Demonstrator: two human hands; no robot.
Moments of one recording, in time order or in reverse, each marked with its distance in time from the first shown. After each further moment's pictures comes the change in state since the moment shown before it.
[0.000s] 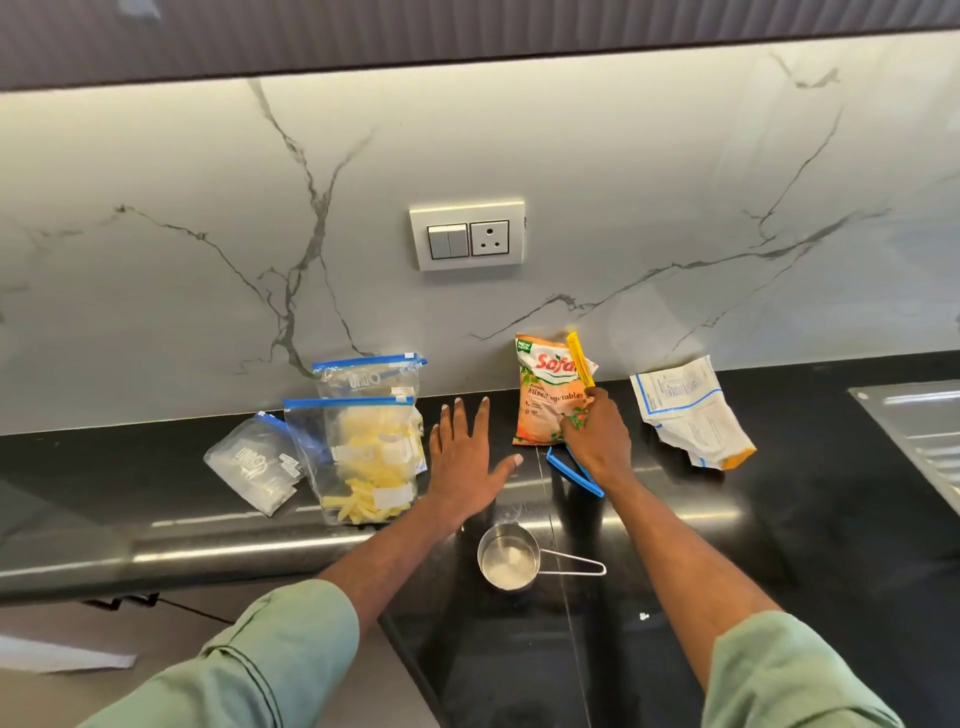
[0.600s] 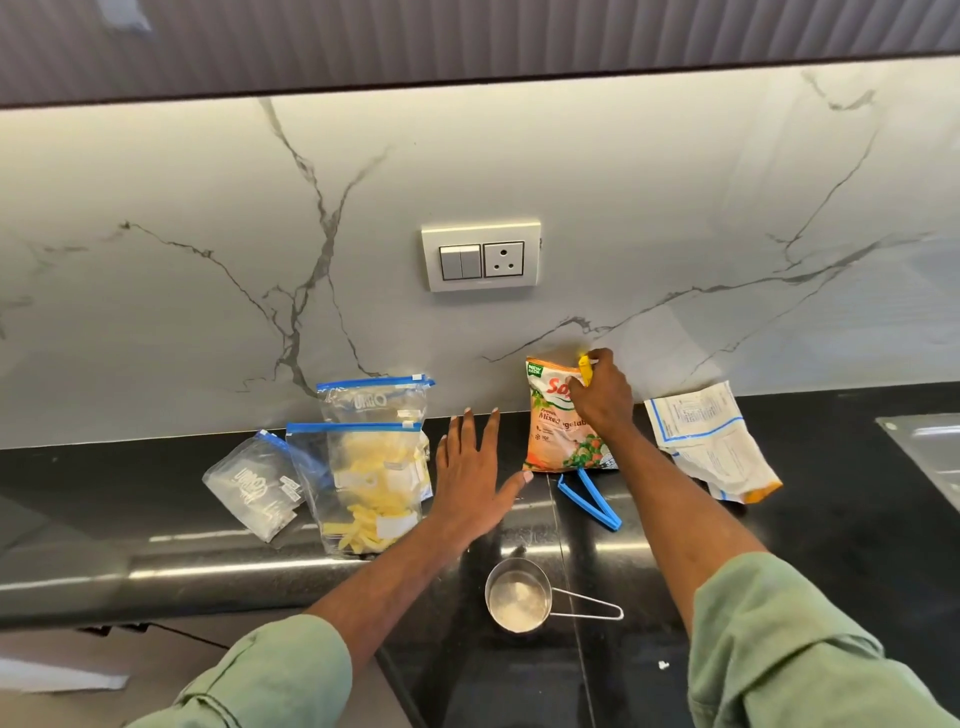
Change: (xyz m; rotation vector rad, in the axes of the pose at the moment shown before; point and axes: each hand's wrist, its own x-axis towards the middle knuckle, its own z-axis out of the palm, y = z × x) left_hand 0.016 -0.001 -0.006 -0.009 0.044 0.026; right_hand 0.087 -0.051 -0.009 0.003 0.026 -0.063
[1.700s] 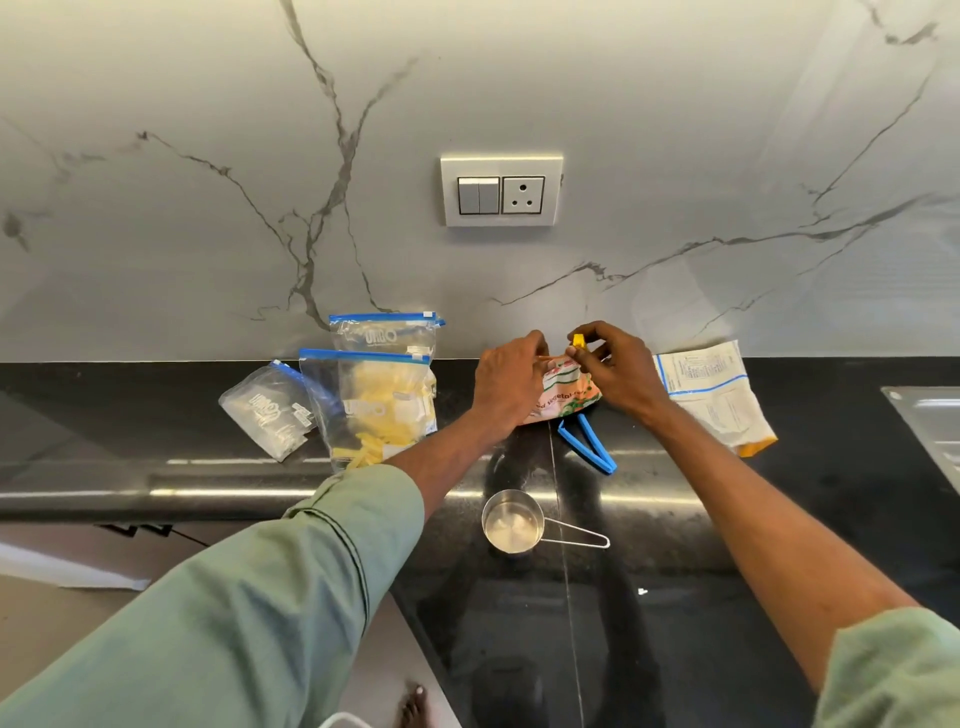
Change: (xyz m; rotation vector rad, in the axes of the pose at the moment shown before) left_hand 0.034 0.048 -0.017 -0.144 0.267 0.103; right_hand -0.066 0.002 -0.051 0.084 -0.126 -0.435
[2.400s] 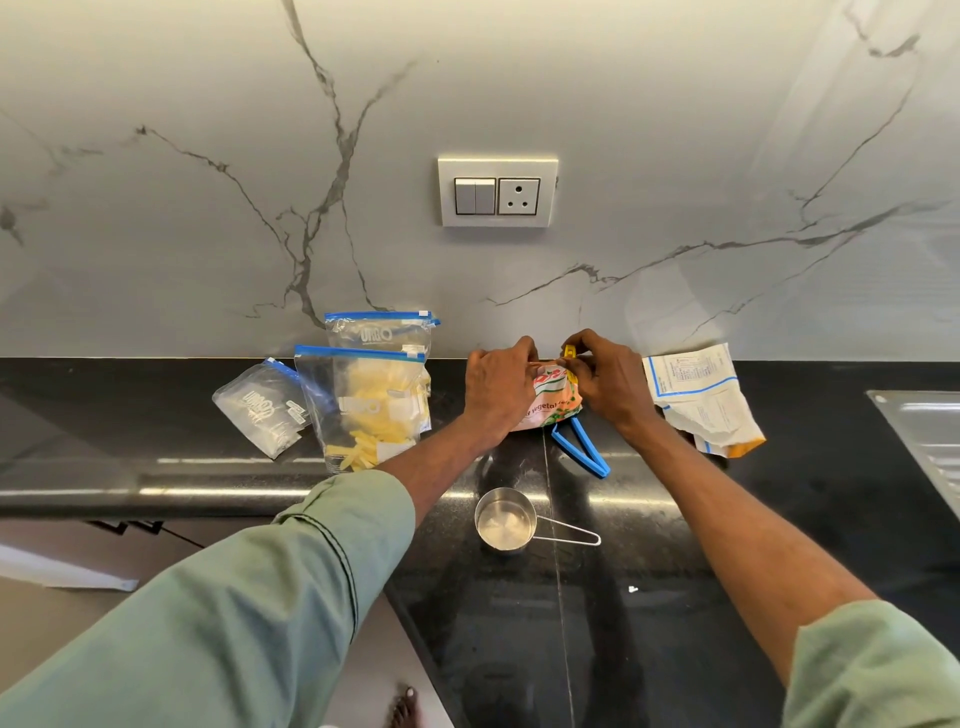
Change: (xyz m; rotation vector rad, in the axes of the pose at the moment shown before) left_hand -0.013 -0.001 0.000 0.080 0.002 -0.011; right_hand -0.012 -0.001 0.012 -0.126 0.077 -0.108
